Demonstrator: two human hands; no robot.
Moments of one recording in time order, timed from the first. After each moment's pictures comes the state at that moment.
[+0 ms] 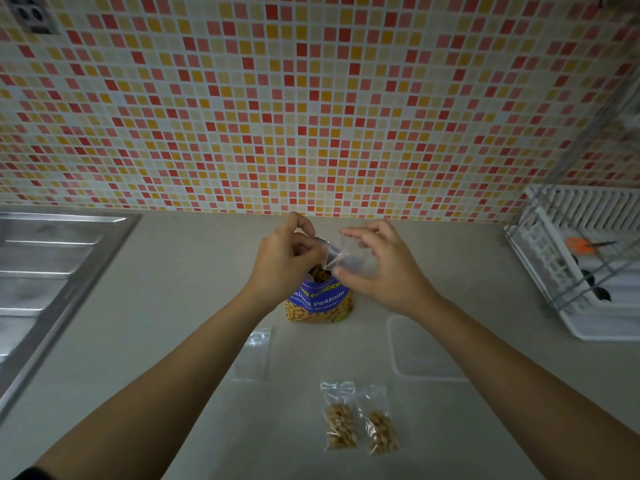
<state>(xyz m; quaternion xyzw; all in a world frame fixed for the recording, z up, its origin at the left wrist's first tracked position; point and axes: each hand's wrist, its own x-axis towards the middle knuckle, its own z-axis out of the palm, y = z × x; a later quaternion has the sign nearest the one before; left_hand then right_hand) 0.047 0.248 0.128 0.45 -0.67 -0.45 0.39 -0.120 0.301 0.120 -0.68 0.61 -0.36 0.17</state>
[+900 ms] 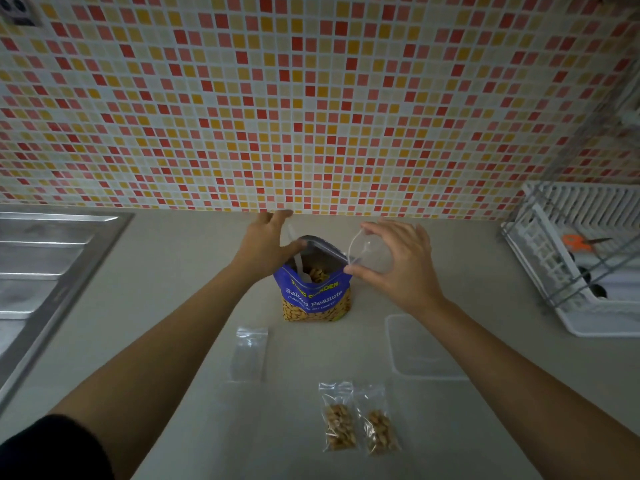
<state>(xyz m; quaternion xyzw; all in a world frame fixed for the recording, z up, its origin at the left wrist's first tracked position) 0.056 0.183 0.099 0.54 -0.80 -0.21 0.16 -0.146 0.291 0.092 -0.68 0.64 -0.35 -0.04</state>
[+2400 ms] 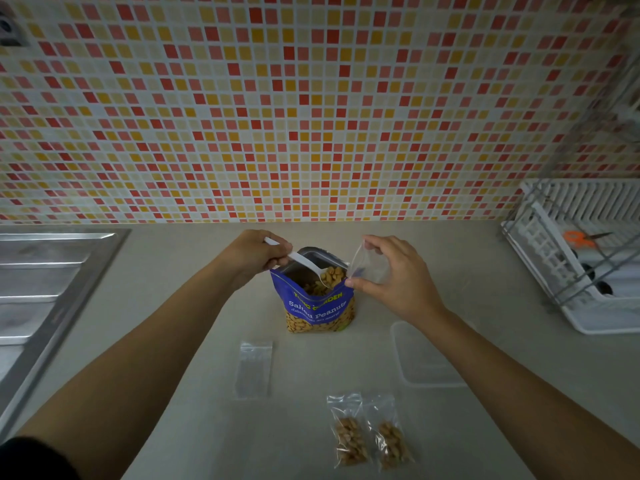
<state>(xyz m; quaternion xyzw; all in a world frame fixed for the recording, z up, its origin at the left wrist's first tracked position) 0.070 0.163 0.109 0.55 -0.59 -0.55 0.21 -0.142 0.288 0.086 -0.66 0.66 -0.35 0.06</state>
